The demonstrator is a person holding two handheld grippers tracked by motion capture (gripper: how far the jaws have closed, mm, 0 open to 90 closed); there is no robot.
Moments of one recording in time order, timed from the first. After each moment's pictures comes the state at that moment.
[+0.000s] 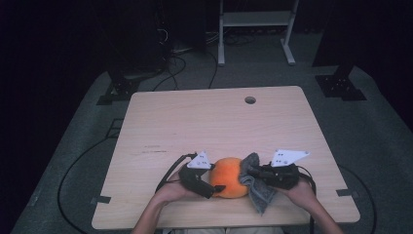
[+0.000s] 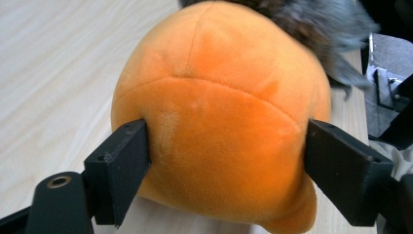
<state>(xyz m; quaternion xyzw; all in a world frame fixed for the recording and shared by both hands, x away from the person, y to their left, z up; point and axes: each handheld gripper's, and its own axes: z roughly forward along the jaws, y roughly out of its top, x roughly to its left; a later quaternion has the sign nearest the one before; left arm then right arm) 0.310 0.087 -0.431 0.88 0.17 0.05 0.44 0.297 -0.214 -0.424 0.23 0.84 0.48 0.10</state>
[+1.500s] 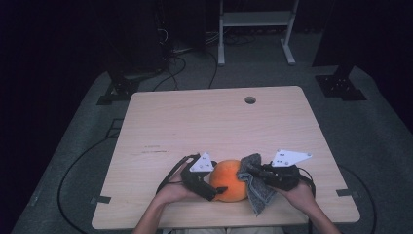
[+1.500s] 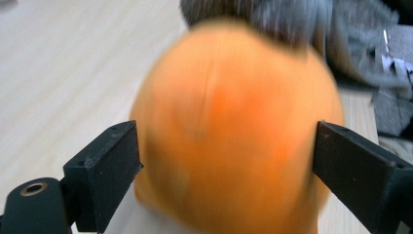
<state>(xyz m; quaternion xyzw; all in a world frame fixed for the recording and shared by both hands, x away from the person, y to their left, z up) 0.305 0.079 -0.426 0.88 0.14 0.09 0.45 0.288 -0.206 -0.416 0.24 0.82 0.50 0.12</state>
